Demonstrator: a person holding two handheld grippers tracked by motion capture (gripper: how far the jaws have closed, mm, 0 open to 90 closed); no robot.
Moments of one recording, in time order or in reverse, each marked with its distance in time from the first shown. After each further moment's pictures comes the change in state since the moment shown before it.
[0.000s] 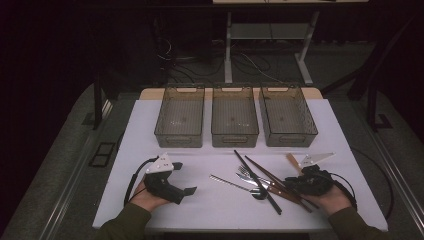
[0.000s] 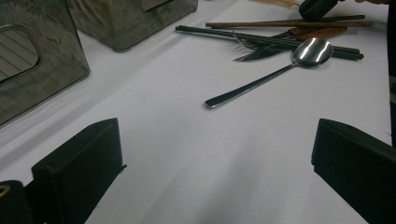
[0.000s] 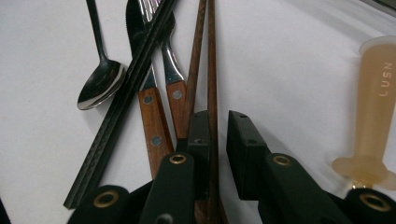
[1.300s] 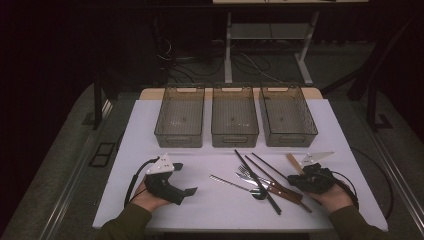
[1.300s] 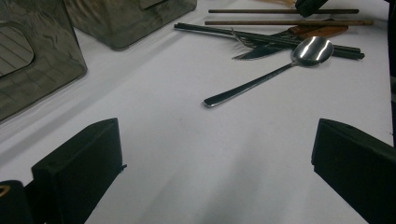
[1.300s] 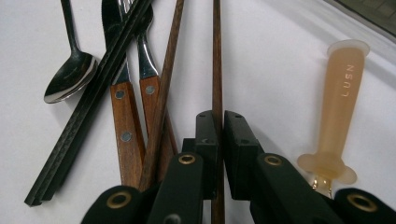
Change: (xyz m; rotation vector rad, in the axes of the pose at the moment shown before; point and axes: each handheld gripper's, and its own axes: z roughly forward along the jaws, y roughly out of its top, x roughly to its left) left arm -0.001 -0.002 0.003 -0.001 -0.001 -0.001; right arm -0.006 0.001 -0.002 0.014 -0.065 -0.037
